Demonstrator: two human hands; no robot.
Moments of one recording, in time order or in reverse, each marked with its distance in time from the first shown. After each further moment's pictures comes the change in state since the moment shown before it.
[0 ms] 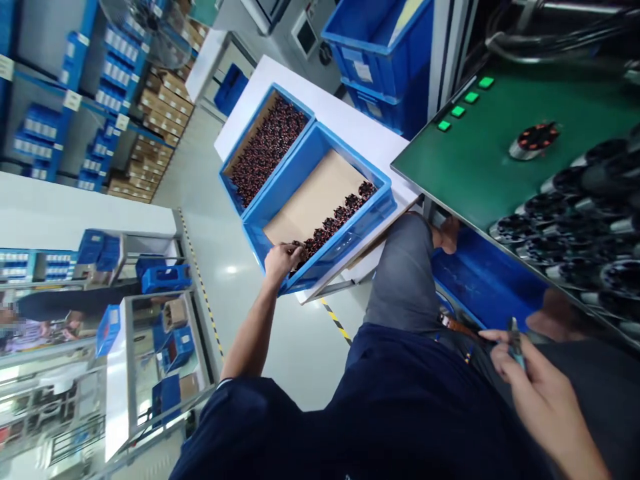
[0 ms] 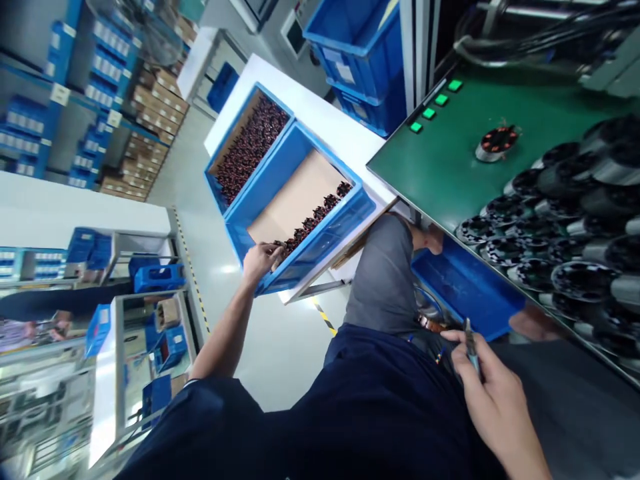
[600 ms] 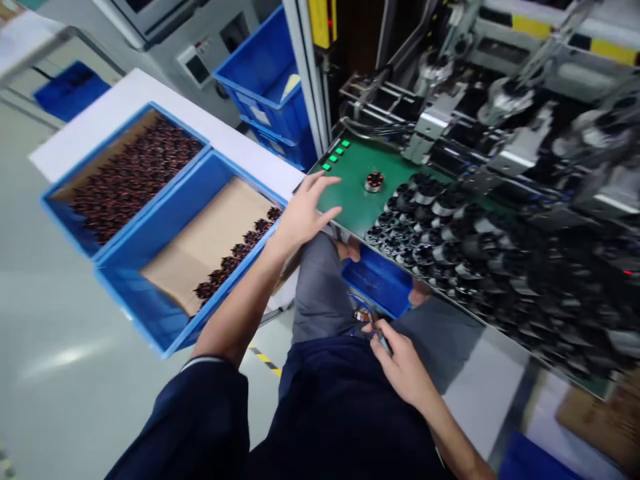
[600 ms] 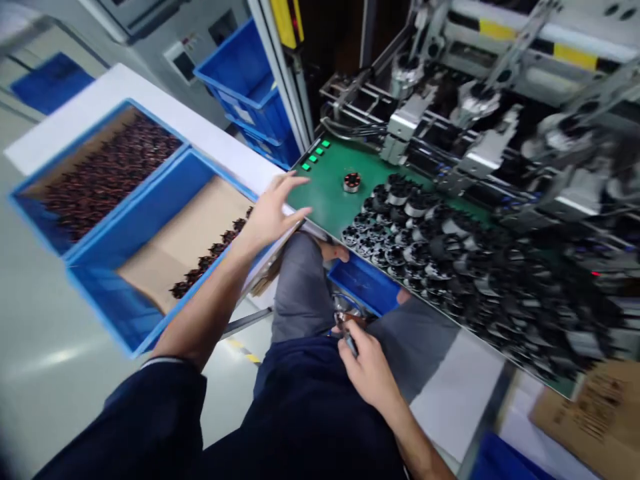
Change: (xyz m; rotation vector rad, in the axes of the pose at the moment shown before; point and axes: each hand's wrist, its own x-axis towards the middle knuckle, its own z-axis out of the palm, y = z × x) left_hand 0.012 0.324 0.028 -0.445 0.055 1.135; right_hand -0.031 -0.055 0.014 0.054 -0.074 -0.221
